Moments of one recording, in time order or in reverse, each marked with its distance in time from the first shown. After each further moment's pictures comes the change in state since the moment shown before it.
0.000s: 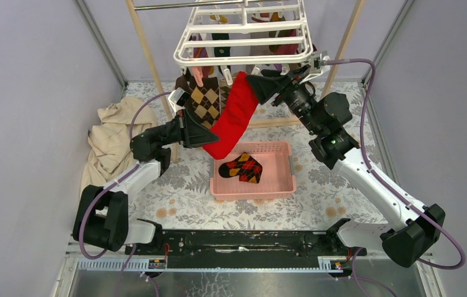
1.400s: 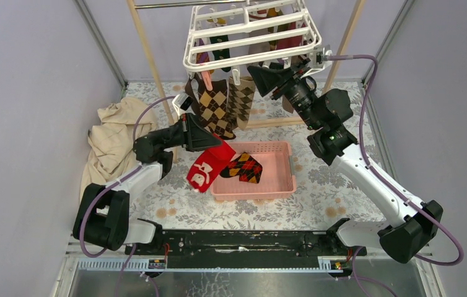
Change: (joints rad) left arm -0.017 0.009 -0.040 0.000 0.001 0.021; right arm 0.001 0.037 0.058 0.053 0.006 -0.018
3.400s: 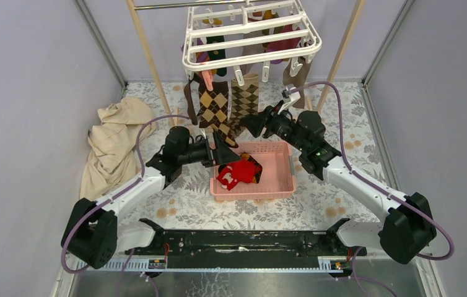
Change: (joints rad) left arm -0.214 -0.122 0.000 -1.343 -0.456 1.092; right arm 0.000 -0.014 -0.364 -0.069 -0.131 -0.031
